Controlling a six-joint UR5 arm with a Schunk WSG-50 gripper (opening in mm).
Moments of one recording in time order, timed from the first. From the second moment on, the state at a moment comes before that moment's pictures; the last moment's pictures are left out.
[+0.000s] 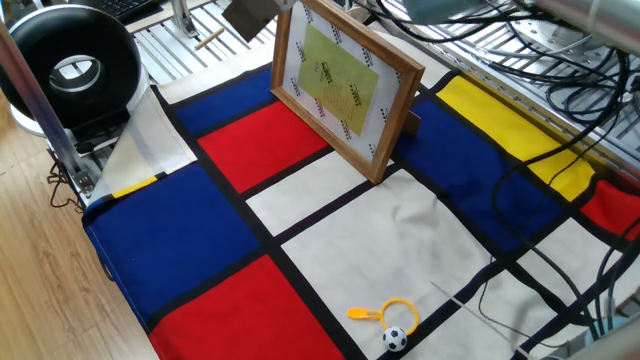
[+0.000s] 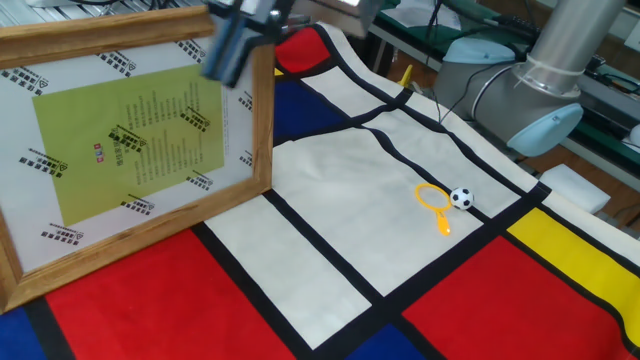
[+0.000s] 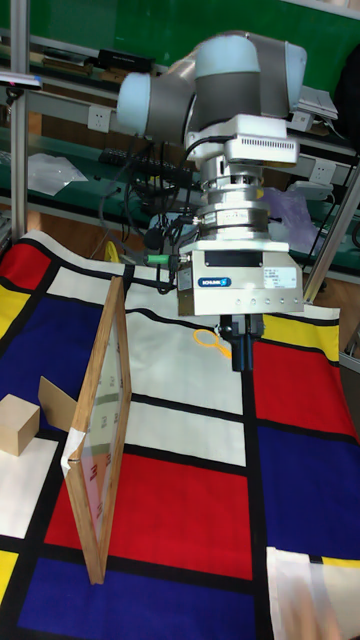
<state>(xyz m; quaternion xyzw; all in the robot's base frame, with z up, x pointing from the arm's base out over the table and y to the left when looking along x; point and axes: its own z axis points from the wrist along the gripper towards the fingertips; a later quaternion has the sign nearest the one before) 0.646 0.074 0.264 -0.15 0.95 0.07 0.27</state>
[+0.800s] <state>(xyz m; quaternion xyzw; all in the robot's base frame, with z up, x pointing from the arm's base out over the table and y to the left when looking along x) 0.519 0.001 0.252 -0.19 0.98 0.06 0.07</state>
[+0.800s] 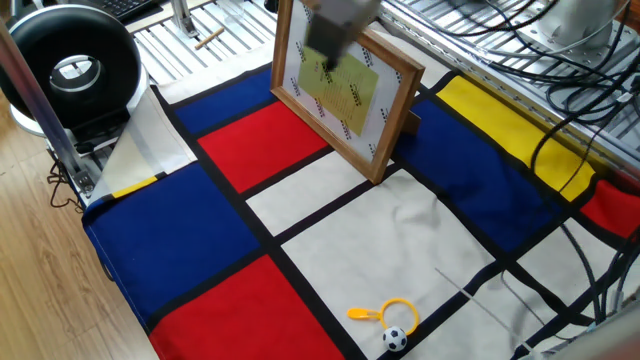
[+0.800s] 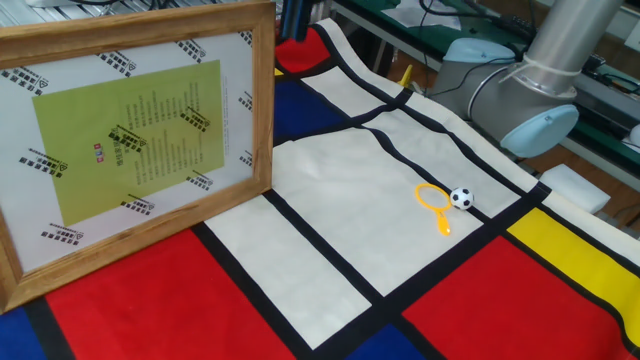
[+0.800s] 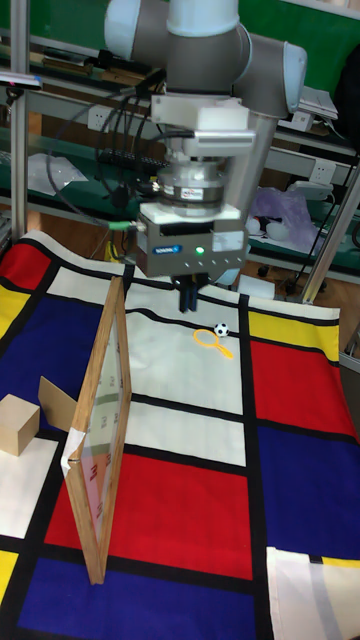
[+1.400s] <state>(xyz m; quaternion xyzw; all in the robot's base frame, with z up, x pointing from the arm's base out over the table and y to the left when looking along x) 0.497 0.029 0.269 -0.17 0.98 0.12 0.07</state>
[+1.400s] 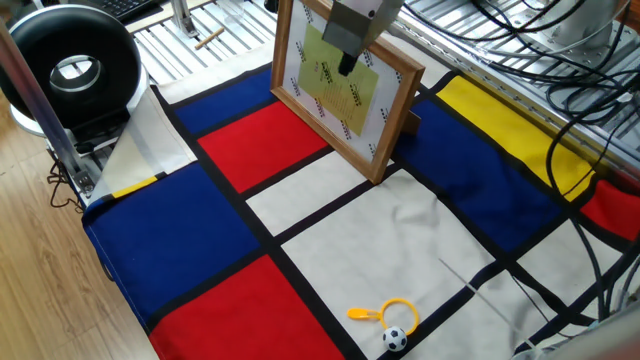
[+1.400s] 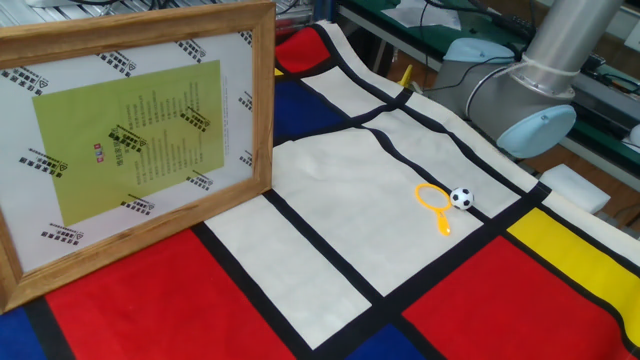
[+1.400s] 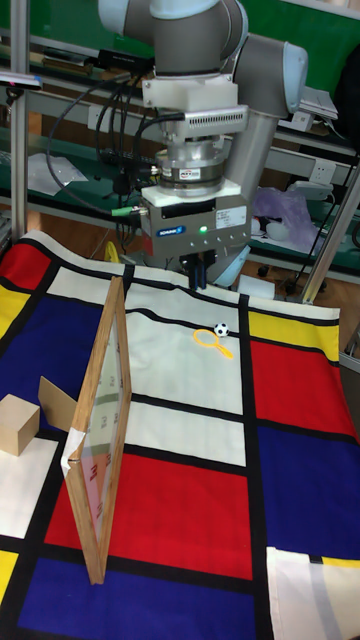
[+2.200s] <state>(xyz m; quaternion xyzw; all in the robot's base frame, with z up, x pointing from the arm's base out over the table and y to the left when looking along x) 0.446 -0.001 0.278 -0.21 0.97 0.12 -0.05</state>
